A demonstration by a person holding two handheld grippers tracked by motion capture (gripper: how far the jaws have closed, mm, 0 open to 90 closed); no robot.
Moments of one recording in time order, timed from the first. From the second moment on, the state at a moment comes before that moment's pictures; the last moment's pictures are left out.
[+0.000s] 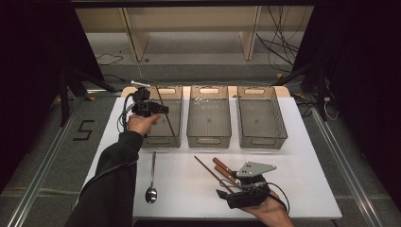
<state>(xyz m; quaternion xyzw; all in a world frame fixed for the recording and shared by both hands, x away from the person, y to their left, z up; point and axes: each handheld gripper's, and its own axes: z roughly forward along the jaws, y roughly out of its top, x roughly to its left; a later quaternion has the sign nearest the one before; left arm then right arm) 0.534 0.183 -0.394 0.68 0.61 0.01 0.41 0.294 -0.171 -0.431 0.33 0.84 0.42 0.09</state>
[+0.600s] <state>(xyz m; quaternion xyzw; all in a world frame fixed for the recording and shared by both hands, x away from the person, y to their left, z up) 0.517 0.185 -0.373 0.67 0.60 0.02 0.43 0.298 -0.172 -0.430 0.34 0.85 0.40 0.08</state>
